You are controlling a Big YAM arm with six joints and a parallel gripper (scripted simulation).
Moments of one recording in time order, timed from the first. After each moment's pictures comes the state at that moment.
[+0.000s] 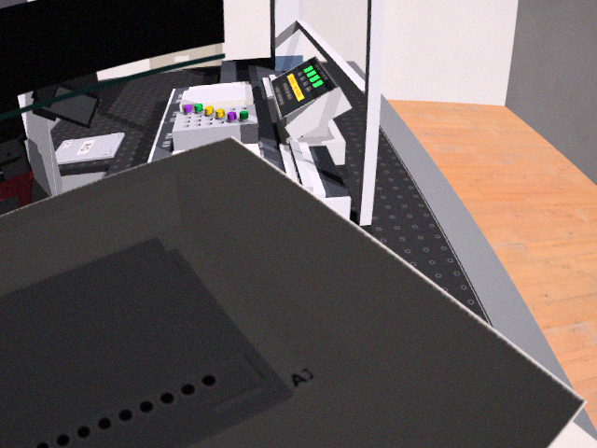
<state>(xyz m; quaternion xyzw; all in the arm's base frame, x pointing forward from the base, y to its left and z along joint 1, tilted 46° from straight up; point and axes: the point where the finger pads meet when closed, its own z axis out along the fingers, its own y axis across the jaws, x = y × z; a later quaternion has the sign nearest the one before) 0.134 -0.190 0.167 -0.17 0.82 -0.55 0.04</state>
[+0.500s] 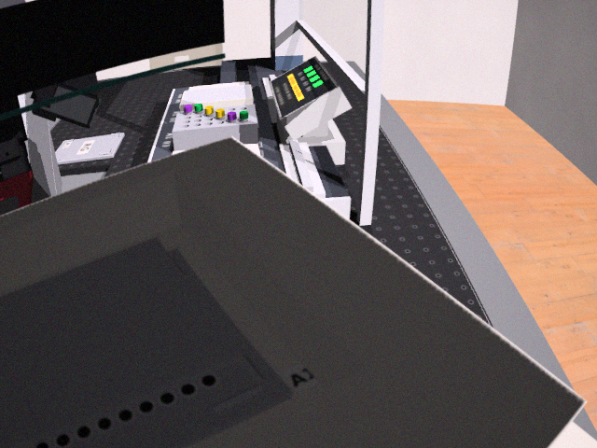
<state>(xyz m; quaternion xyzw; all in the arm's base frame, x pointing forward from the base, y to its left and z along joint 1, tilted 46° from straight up) 0.134 -0.190 0.167 -0.16 0.82 -0.55 0.04</state>
